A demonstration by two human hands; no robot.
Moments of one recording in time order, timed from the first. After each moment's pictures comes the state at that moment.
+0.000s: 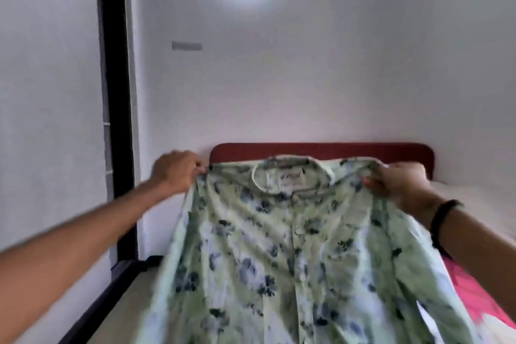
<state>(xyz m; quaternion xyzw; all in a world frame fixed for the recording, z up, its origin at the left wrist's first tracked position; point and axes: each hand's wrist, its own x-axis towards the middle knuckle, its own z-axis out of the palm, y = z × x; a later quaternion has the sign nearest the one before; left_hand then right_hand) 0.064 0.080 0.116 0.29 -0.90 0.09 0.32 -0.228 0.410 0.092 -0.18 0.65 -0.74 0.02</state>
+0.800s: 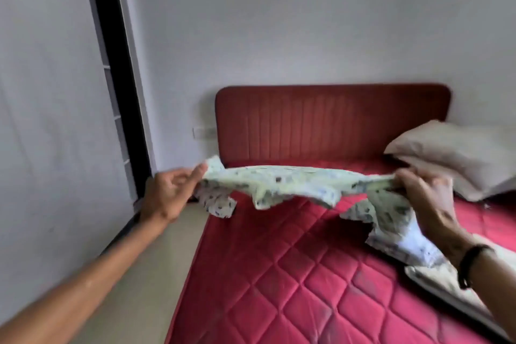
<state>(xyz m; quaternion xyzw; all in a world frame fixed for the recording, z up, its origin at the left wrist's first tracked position) 0.133 0.156 -0.076 0.30 -0.78 -0.30 0.46 -0.192 0.474 -0.073 -0.24 0.70 -0.67 -0.10</state>
